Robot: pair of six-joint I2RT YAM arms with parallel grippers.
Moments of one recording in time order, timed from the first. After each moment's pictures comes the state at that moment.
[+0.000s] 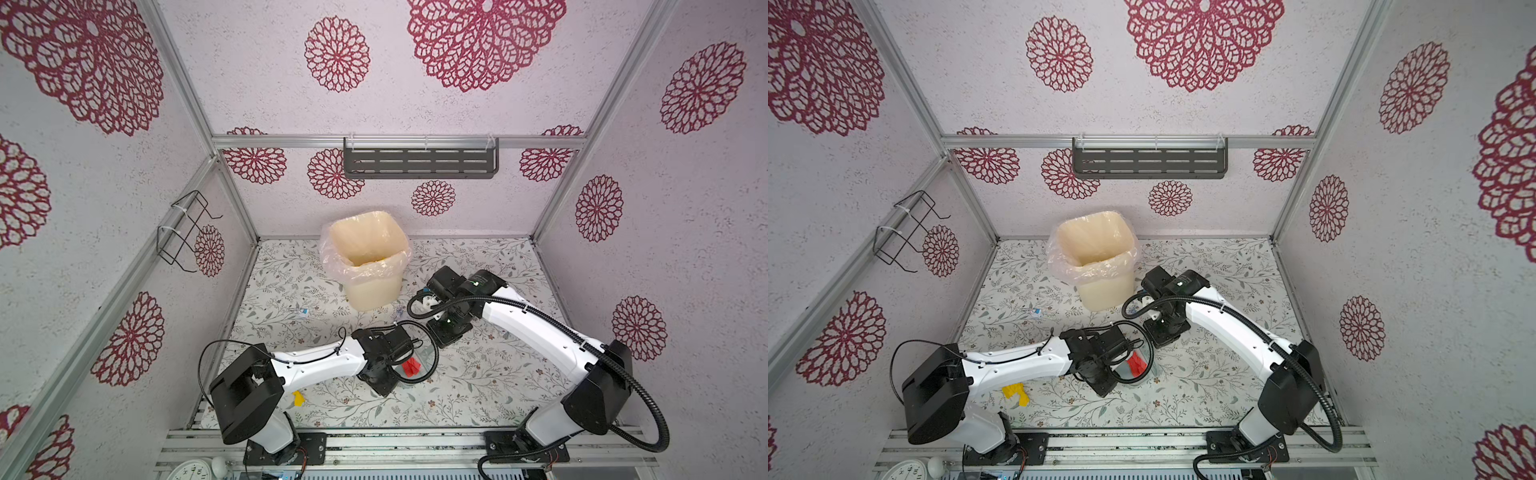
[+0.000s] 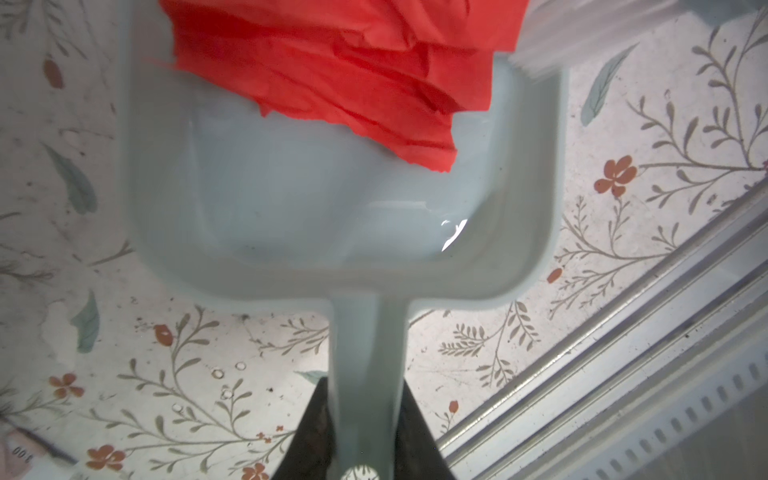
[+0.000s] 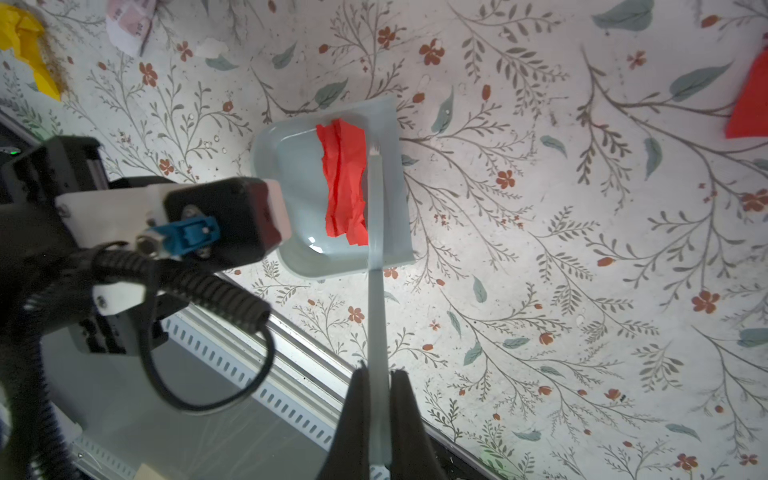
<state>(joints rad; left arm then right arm) -1.00 1.56 0.98 -0.82 0.05 -0.27 0.72 1.54 1.46 -1.29 -0.17 0.15</state>
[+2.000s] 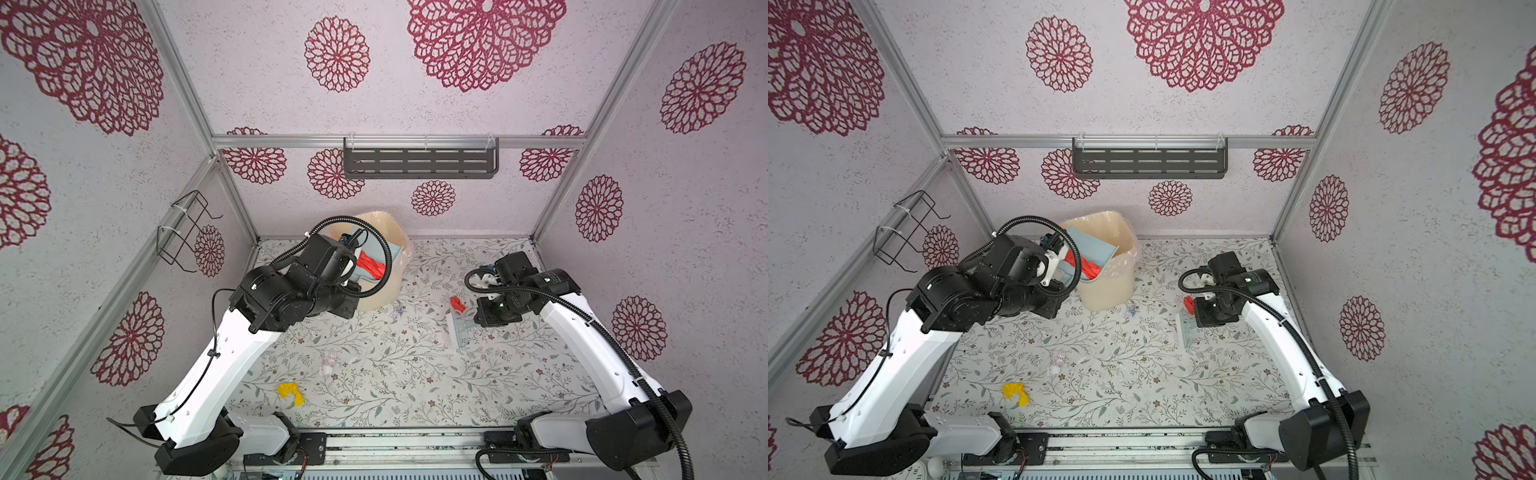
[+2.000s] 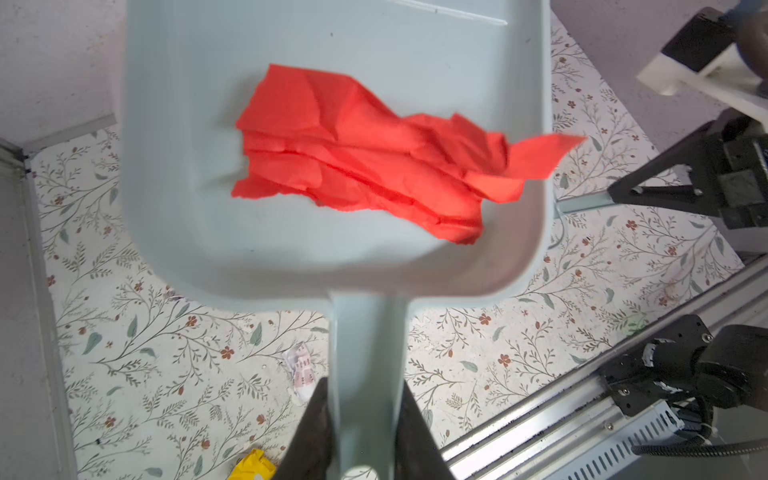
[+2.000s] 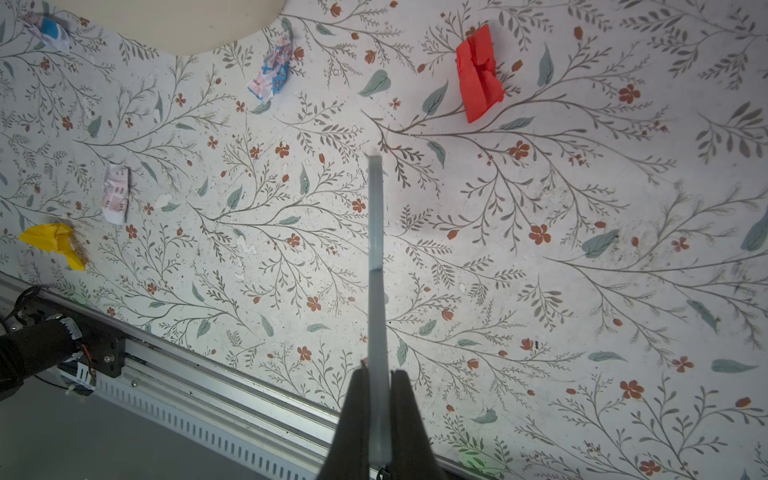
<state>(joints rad) -0.68 1.36 1.89 -1.41 -0.17 -0.24 0.33 1.31 1.35 -1.25 -0.20 0.14</state>
